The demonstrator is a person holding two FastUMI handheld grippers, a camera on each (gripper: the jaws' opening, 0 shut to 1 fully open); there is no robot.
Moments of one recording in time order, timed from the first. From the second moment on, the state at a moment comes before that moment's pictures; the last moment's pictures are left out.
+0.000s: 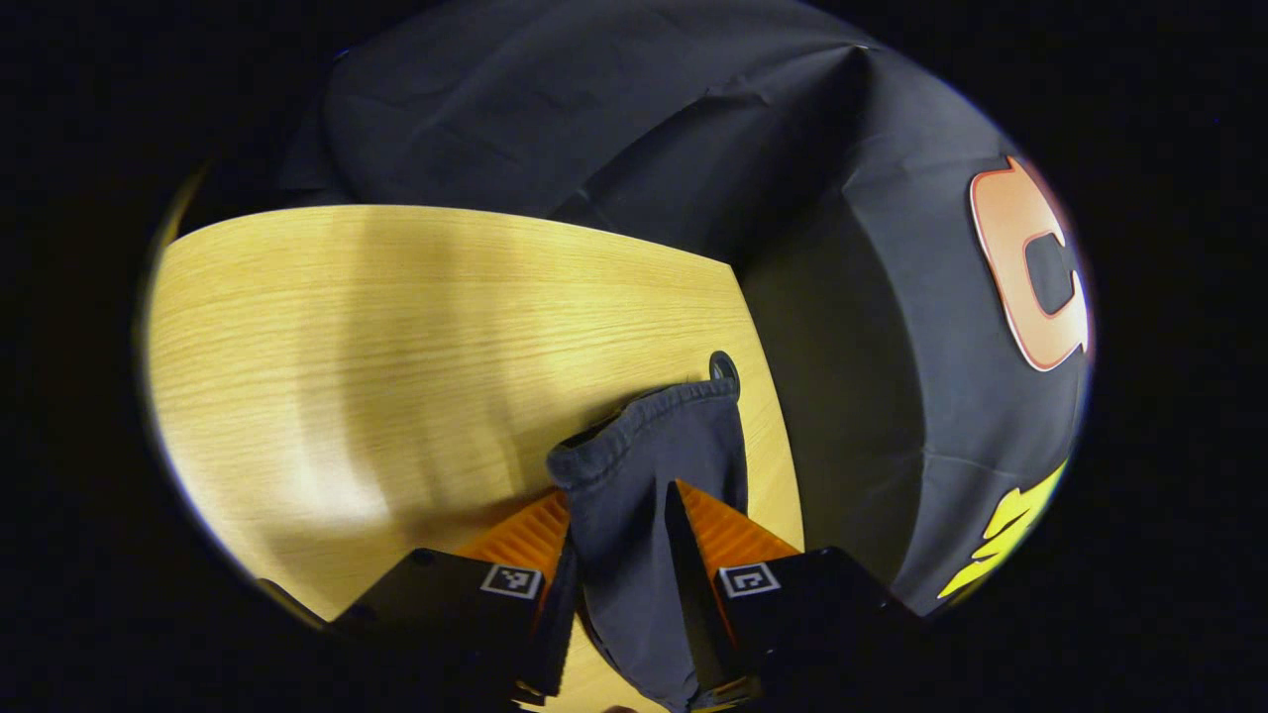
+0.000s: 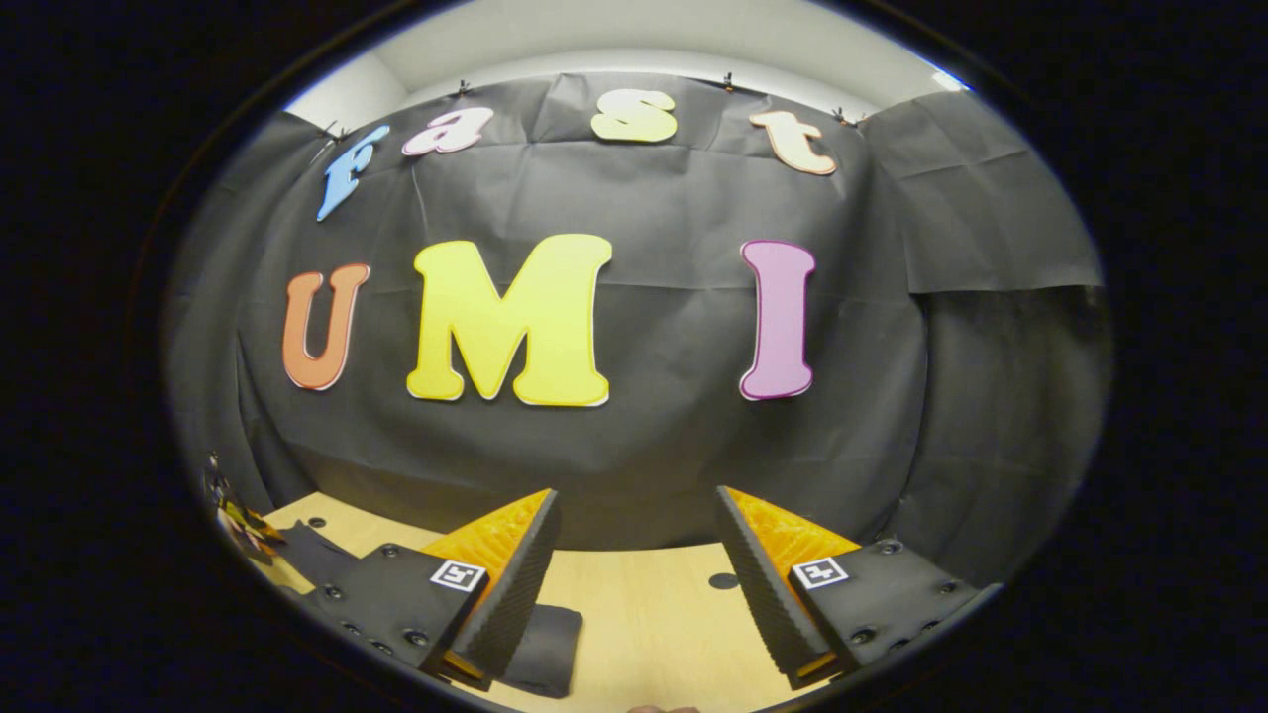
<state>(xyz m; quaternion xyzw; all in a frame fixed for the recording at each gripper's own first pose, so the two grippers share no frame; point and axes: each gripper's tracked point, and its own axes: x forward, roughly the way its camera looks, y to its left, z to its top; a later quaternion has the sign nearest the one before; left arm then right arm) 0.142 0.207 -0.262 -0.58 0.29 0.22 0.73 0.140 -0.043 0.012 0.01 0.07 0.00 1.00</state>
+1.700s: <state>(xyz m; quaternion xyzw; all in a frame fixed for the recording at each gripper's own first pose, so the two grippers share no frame) 0.168 -0.085 -0.014 -0.29 0.16 -0.08 0.94 0.109 -0.150 0.029 0.01 0.06 -0.03 1.00</state>
